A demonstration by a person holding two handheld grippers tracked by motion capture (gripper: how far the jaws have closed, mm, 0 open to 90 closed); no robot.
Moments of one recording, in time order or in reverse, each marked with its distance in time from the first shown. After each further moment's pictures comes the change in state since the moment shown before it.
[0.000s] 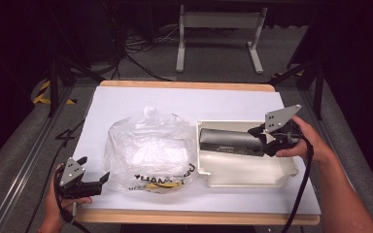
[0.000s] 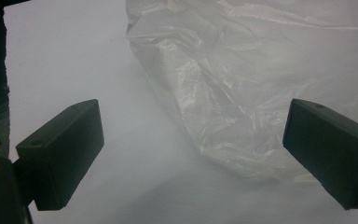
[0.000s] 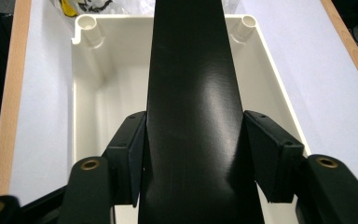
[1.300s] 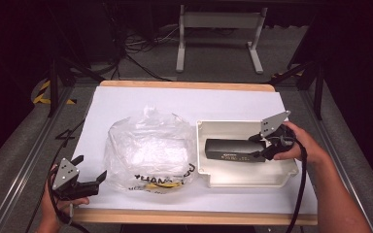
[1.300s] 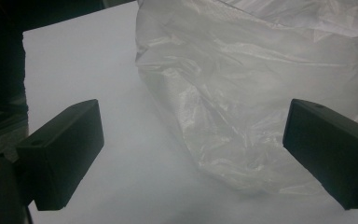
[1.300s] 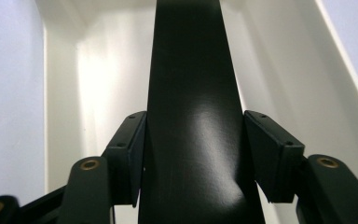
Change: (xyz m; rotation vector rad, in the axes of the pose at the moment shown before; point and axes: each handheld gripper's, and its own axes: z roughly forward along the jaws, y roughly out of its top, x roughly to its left) left arm -0.001 0.005 -0.015 -0.084 0.012 -0.012; right arm -0.014 -0.039 0.035 0.099 0.066 0.060
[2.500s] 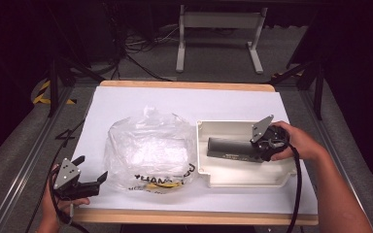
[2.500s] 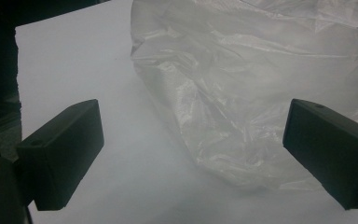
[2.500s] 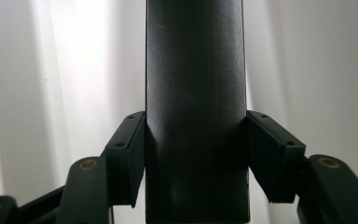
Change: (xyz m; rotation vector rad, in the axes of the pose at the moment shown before) left arm 0.000 -0.002 0.004 0.020 -0.014 0.007; right arm -0.002 0.006 0.019 0.242 -0.038 -0.061
